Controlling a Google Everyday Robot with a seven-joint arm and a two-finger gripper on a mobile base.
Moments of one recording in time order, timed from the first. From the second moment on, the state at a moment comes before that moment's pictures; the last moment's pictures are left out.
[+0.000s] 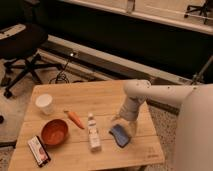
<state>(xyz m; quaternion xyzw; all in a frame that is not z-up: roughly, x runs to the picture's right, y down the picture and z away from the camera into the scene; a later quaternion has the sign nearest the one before) 0.094 0.209 0.790 -0.30 0.38 0.80 0.36</state>
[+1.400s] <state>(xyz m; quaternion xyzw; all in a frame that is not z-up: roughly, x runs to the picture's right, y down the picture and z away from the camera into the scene) 0.078 0.163 0.769 -0.26 0.33 0.79 0.46</state>
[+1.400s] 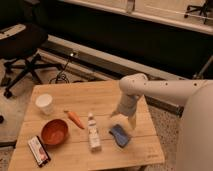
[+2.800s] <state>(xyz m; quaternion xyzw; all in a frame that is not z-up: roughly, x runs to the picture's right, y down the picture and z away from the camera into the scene) -0.160 0.106 0.749 -0.24 0.14 0.54 0.79</state>
